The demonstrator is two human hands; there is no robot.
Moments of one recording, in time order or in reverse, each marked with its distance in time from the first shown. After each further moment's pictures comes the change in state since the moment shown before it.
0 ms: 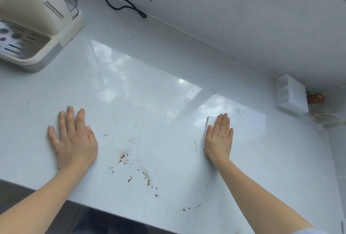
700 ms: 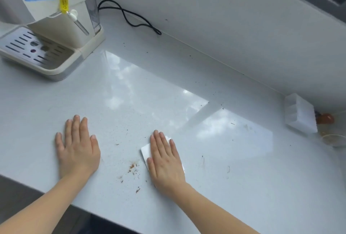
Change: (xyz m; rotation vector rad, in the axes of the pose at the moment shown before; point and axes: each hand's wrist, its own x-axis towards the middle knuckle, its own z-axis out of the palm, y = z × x) left_hand 0.004 -0.015 -0.014 0.043 -0.029 -0.014; right_hand -0.087 -0.119 0.034 -0.061 -0.149 -0.778
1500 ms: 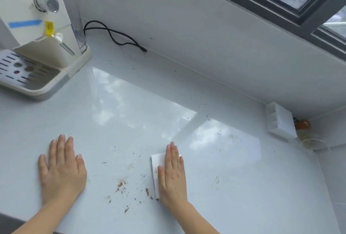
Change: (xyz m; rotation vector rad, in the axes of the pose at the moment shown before) left_hand -0.002 0.001 -0.001 -0.032 0.041 0.001; right_hand -0.020 0.029 -0.007 0.289 0.194 0.267
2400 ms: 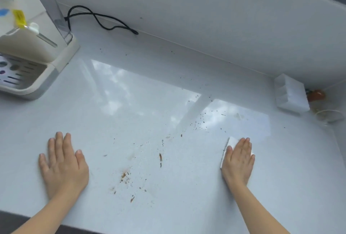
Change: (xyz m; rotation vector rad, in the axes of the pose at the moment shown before) left_hand 0.003 -0.006 0.007 0.020 -0.033 -0.014; right_hand -0.015 0.135 -0.063 -0.223 0.203 0.729
